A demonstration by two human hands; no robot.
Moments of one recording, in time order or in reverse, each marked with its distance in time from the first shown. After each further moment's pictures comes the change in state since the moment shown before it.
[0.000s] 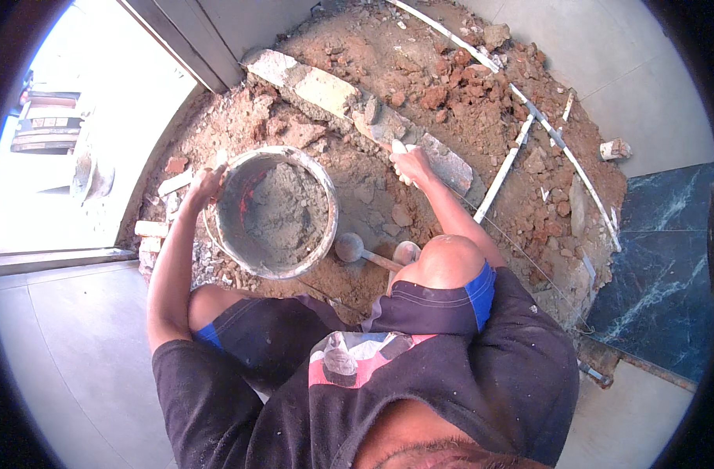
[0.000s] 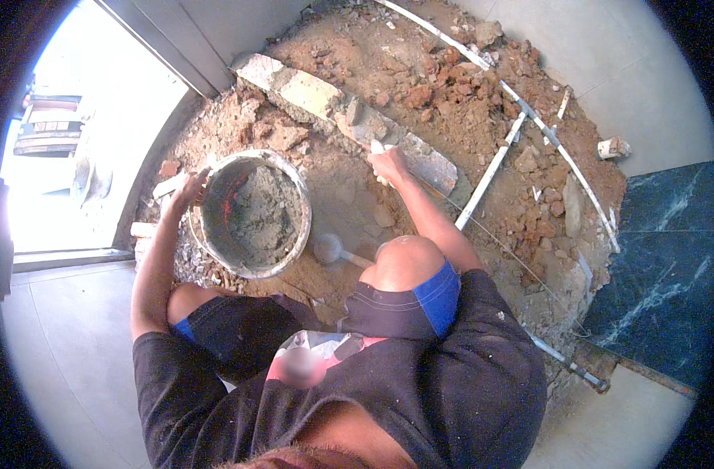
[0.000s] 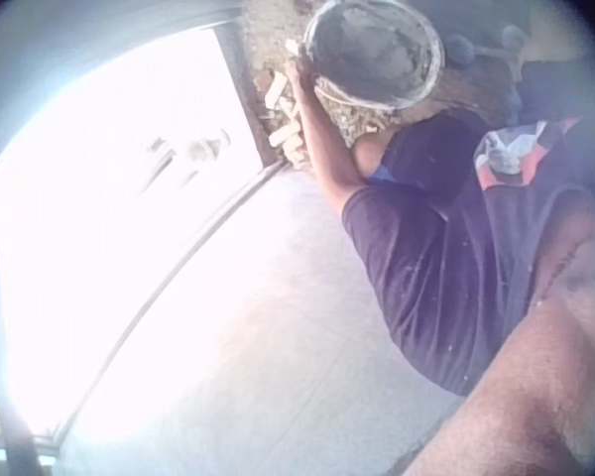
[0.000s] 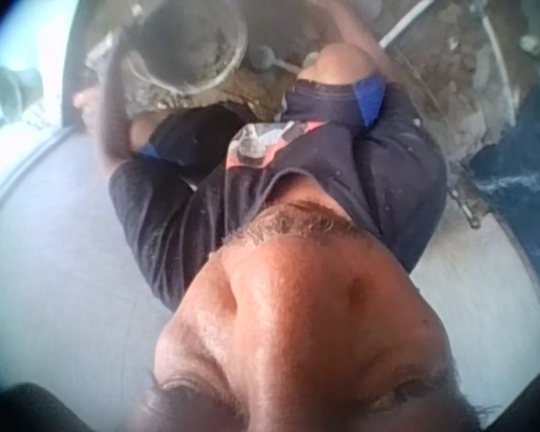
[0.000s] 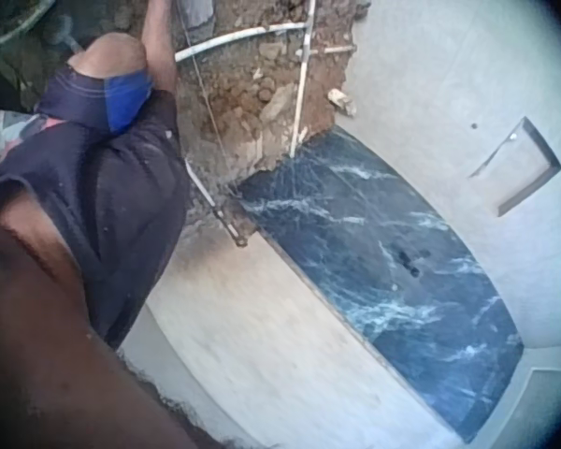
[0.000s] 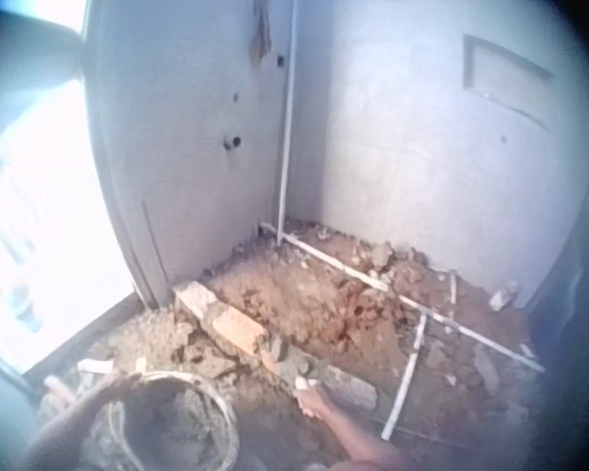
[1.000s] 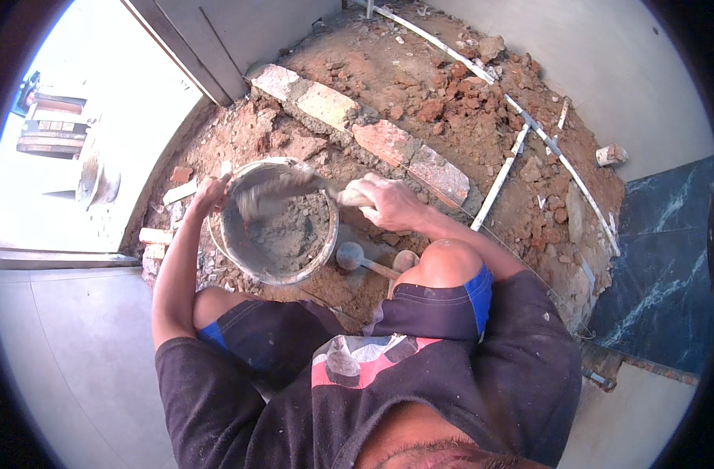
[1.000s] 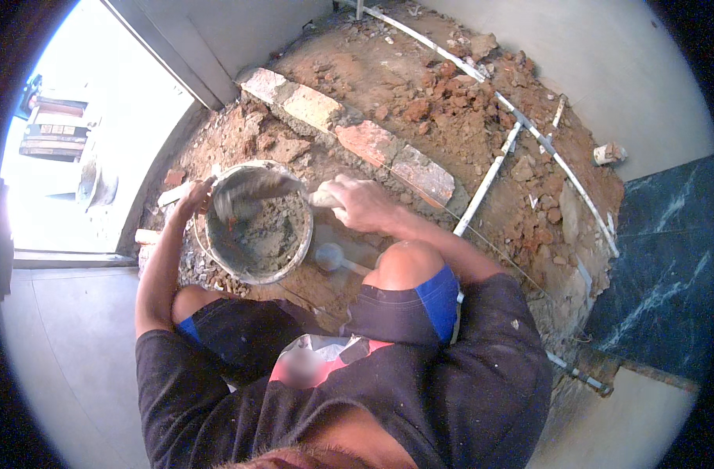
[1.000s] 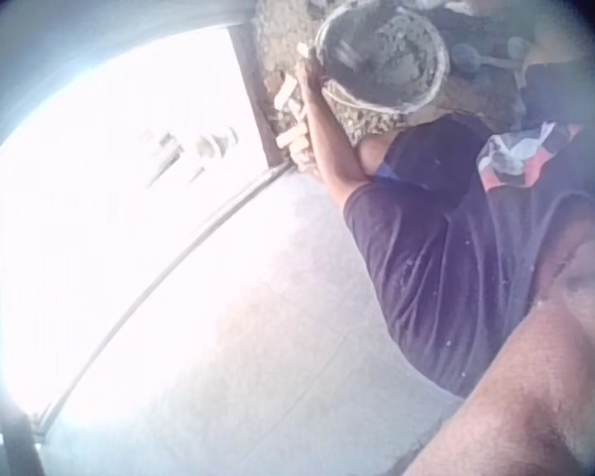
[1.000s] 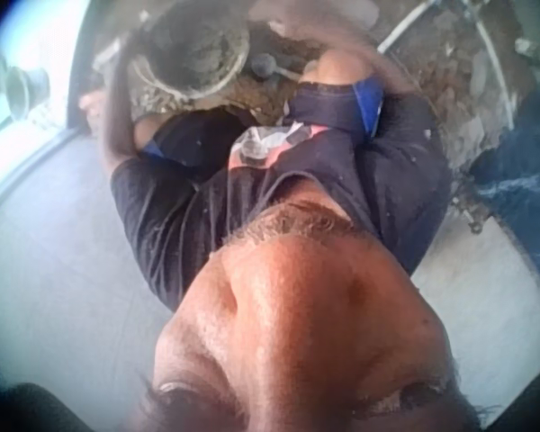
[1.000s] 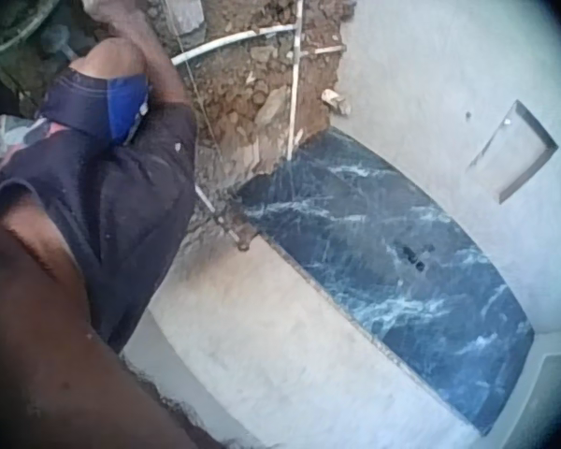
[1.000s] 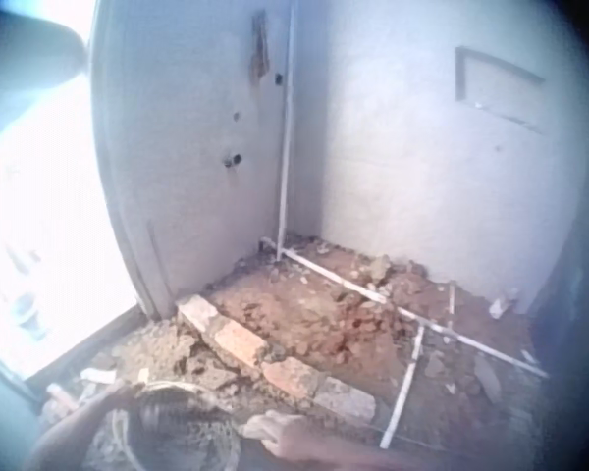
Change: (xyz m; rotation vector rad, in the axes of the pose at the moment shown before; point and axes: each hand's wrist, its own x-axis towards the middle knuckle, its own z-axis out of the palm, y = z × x) left_hand 0.001 0.001 -0.001 -0.047 0.005 -0.047; right_hand -0.143 -0.085 0.004 -0.666 -0.261 -0.948
